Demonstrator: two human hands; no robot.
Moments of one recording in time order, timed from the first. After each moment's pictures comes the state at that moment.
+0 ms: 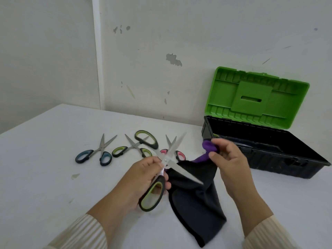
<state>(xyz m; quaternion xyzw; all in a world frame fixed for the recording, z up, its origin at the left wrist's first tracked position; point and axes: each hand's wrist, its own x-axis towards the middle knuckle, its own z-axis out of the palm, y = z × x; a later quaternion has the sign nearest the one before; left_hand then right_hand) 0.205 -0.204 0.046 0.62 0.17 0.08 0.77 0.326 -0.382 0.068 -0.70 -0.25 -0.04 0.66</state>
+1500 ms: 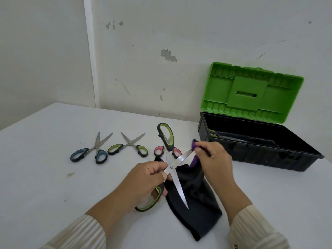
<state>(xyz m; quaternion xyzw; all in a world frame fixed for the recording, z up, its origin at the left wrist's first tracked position) 0.203 -0.215 0.039 0.70 0.12 0.06 0.70 0.329 -0.366 0.053 -0.84 -0.24 -0.18 0.45</state>
